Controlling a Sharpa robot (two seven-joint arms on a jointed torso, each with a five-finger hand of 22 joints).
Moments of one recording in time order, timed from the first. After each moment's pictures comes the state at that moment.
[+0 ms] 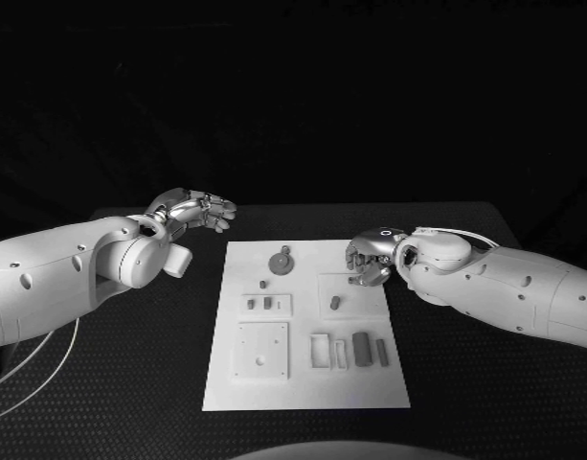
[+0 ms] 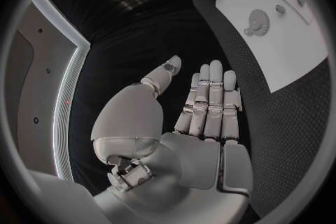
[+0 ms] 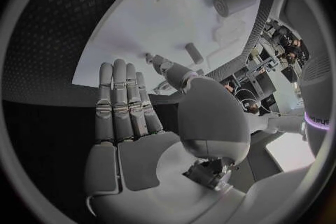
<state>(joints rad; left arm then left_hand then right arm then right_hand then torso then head) 1.25 -0.79 -0.13 1.26 -0.20 -0.24 0.16 1.06 -0.10 0.50 -0.27 0.10 0.85 0.16 0.27 0.57 1.16 0.12 0.07 0.26 0.94 0.07 0.72 0.37 0.03 0.69 -0.03 0.67 1.24 1.14 -0.63 -0.13 1.15 -1.65 -0.13 -0.01 1.13 -0.23 0.72 -0.18 0.07 0.88 0.16 0.36 0.40 1.15 0.12 0.19 0.09 1.05 0.05 0.63 0.48 0.25 0.91 0.14 0.47 1.15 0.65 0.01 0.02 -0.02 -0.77</state>
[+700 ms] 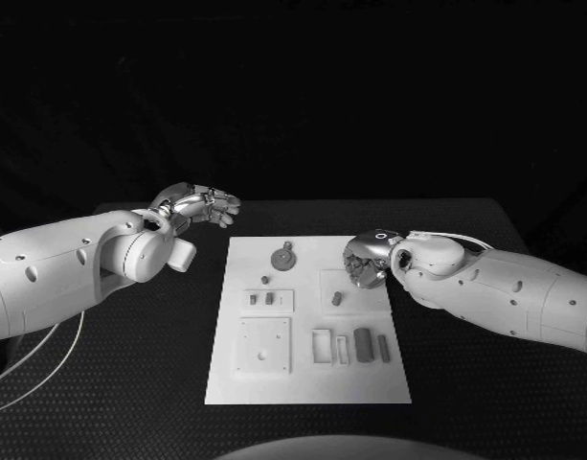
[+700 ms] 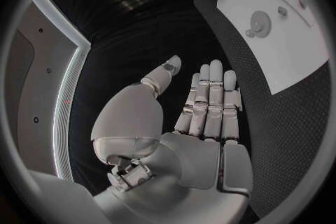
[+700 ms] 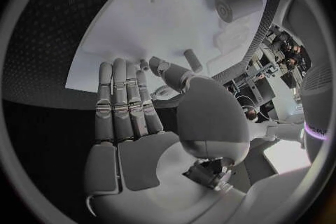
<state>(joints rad) 1.25 -0.78 -0.13 1.26 -0.20 -0.24 0.16 1.06 -0.10 0.50 -0.27 0.10 0.84 0.17 0.27 0.57 1.16 0.12 0.07 0.26 0.95 0.07 0.71 0.38 0.03 0.69 -0.03 0.67 1.25 1.12 -0.60 -0.14 1.14 -1.70 -0.15 -0.02 1.15 -0.23 0.78 -0.17 0.06 0.93 0.14 0.37 0.41 1.20 0.11 0.18 0.10 1.07 0.05 0.62 0.51 0.25 0.93 0.14 0.47 1.16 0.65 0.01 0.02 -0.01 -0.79</state>
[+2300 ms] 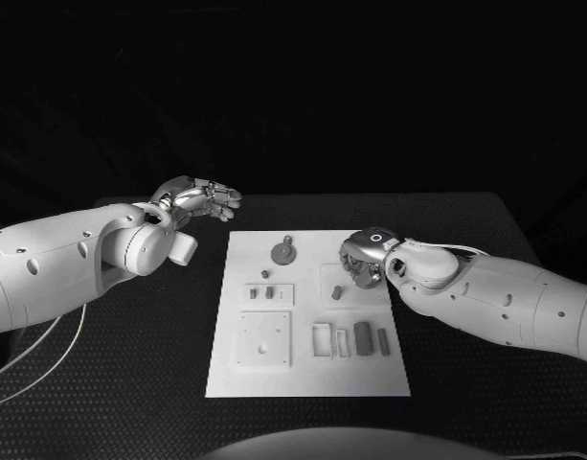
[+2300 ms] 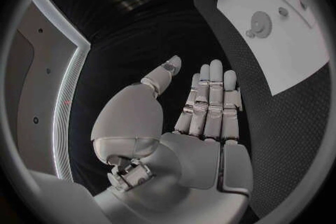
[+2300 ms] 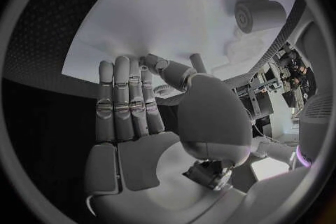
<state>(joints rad) 1.25 -0.78 -0.13 1.26 -0.20 -0.24 0.15 1.06 -0.10 0.50 -0.27 0.12 0.84 0.17 0.27 0.57 1.16 0.12 0.07 0.26 0.95 0.07 0.70 0.39 0.03 0.70 -0.03 0.67 1.25 1.09 -0.59 -0.17 1.15 -1.84 -0.30 -0.10 1.21 -0.23 0.89 -0.22 0.09 1.07 0.09 0.41 0.46 1.34 0.05 0.19 0.19 1.17 -0.01 0.65 0.65 0.23 1.04 0.09 0.56 1.22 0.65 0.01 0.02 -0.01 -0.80</state>
